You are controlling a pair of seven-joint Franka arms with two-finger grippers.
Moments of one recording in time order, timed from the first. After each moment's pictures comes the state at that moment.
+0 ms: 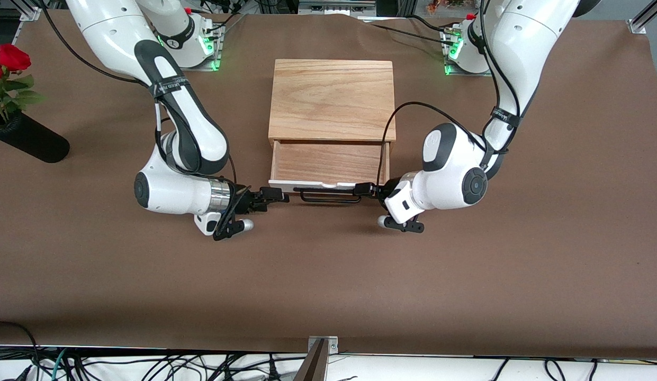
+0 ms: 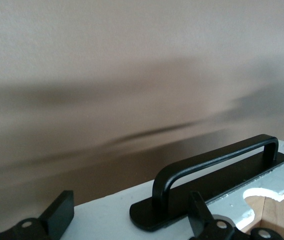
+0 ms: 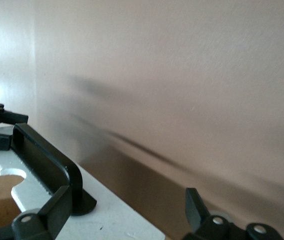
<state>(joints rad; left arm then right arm) -0.21 0.65 -0.29 -1.57 -0.51 2.16 -0.07 0.26 0.64 0.14 -1.58 0.77 2.15 -0.28</state>
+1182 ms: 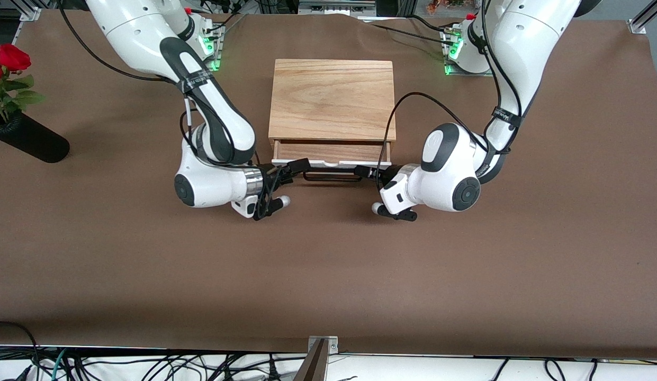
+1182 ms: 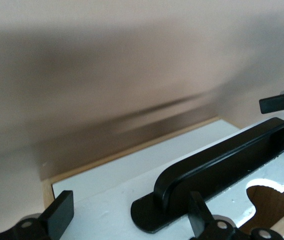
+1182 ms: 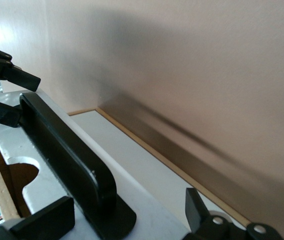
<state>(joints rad) -0.20 0.65 -0.29 -1.56 -0.52 1.91 -0.07 0.33 0.67 0.18 -1.58 0.77 2.01 -0.28</state>
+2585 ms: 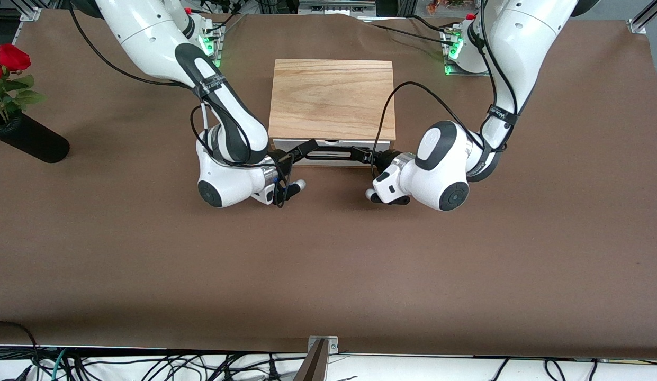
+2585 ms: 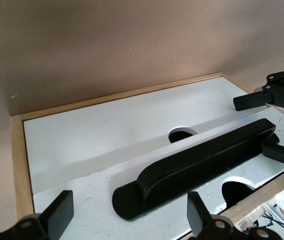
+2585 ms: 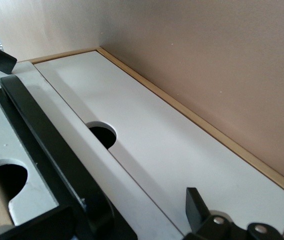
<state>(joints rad) -0.21 0.65 -0.29 -1.56 -0.57 1.75 -0.19 0.36 0.71 0.18 -1.58 0.78 1.84 -0.28</state>
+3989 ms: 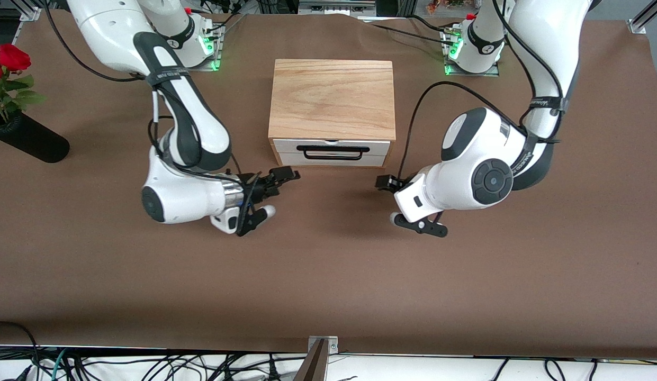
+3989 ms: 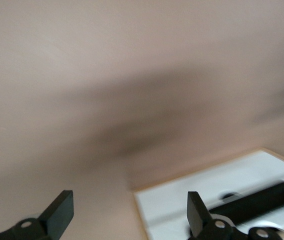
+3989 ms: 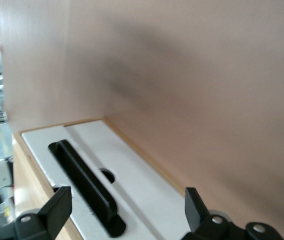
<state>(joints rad) -0.20 0.64 -0.28 -1.23 -0.07 1.75 -0.19 0.25 0.69 0.16 -1.33 0.63 1.84 -0.29</state>
